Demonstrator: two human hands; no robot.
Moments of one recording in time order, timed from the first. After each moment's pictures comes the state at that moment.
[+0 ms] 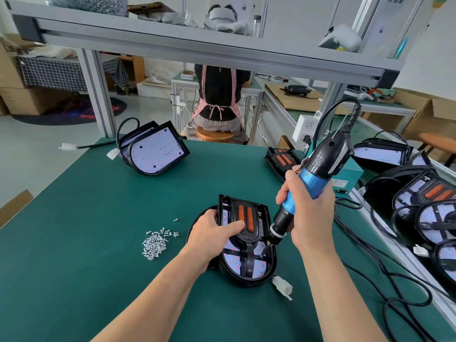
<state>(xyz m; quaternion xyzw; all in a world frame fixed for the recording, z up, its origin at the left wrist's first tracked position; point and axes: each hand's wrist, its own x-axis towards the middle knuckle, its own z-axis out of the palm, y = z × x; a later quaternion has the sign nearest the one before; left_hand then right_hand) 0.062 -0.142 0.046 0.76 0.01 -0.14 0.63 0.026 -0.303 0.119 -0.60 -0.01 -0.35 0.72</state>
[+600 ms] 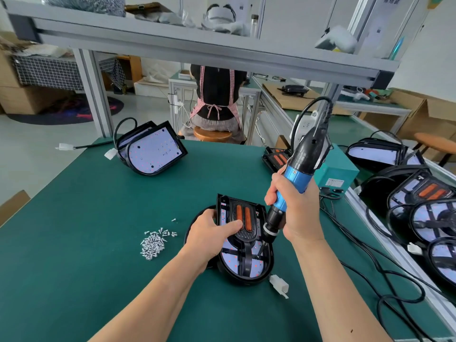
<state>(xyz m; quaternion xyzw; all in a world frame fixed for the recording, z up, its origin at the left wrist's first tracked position) 0.062 -0.143 0.042 0.76 0.02 -0.13 0.64 0.039 -0.304 0.114 -0.62 -0.04 -0.28 0.74</state>
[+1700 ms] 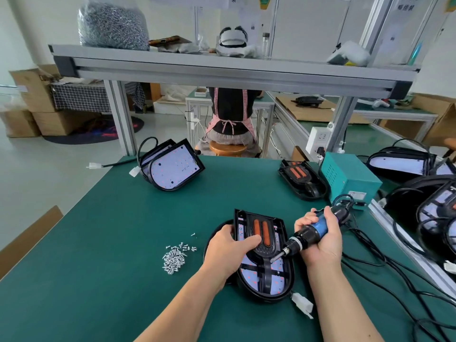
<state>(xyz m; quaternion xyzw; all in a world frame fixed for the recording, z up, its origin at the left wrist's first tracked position) 0.055 -0.139 0.052 0.78 0.02 -0.14 0.61 0.069 -0.348 0.041 -0.11 0.12 -0.17 0.97</state>
